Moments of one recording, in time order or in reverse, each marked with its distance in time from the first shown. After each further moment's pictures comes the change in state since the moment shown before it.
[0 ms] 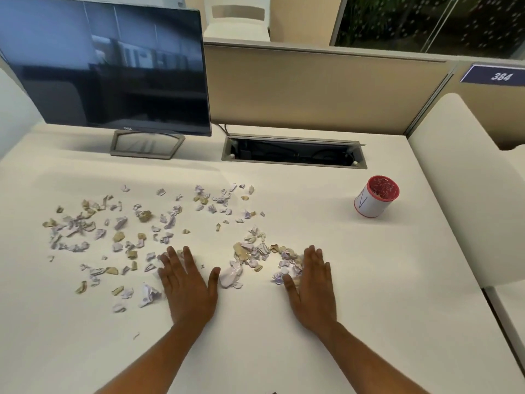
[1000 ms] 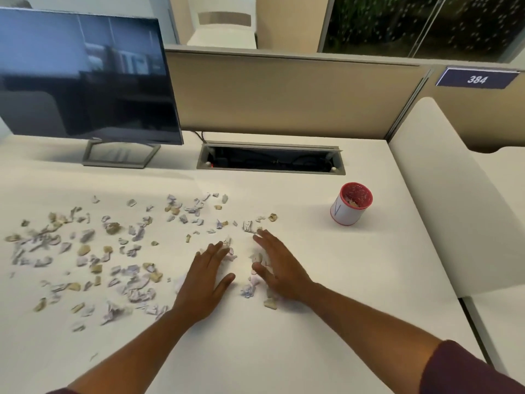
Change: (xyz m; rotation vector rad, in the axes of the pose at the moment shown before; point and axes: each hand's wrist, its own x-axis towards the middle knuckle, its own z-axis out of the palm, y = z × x) left_hand 0.027 0.076 0.014 -0.221 -0.208 0.529; right_hand 0.093 0.023 -0.032 0.324 -0.225 -0.407
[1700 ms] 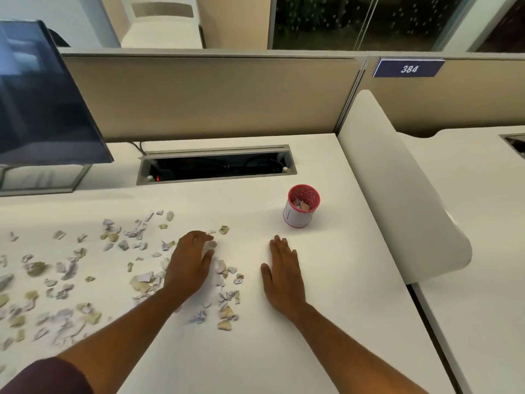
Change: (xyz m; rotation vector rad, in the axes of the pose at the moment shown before) left_hand 0.113 0.067 0.016 0.000 0.005 -0.028; right_hand -0.053 0.045 -0.047 -0.131 0.244 0.481
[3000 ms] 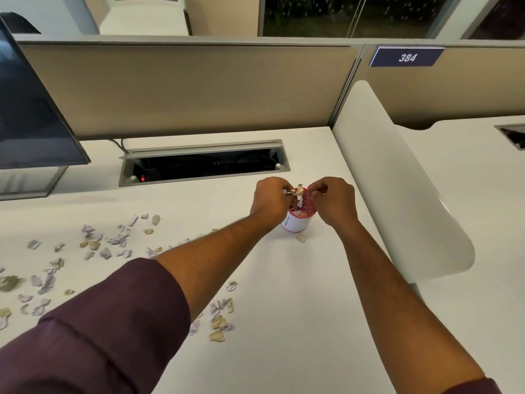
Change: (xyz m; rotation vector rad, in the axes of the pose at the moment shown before) left_hand 0.143 0.199 0.014 -0.403 -0.104 -0.086; right_hand 0.125 0.000 -0.176 0.104 0.244 0.327
